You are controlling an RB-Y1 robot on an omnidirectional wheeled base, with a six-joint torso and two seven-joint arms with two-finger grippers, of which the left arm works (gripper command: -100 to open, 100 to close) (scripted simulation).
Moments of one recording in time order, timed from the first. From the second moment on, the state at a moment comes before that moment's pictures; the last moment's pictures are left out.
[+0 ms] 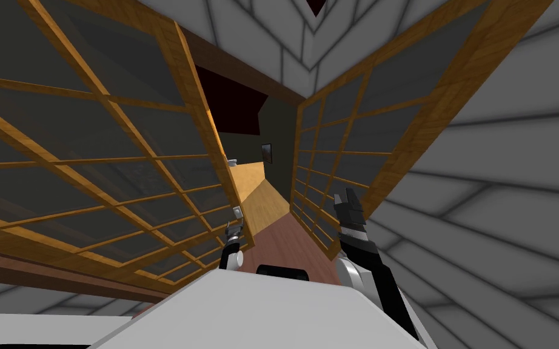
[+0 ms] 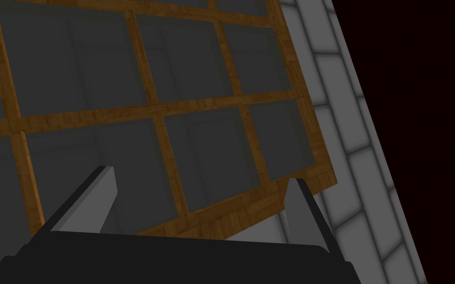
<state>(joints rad) -0.05 0.12 0.15 -0.68 0.51 -0.86 1.08</state>
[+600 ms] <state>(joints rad) -0.06 0.10 0.13 -0.69 0.56 -0.86 1.23</state>
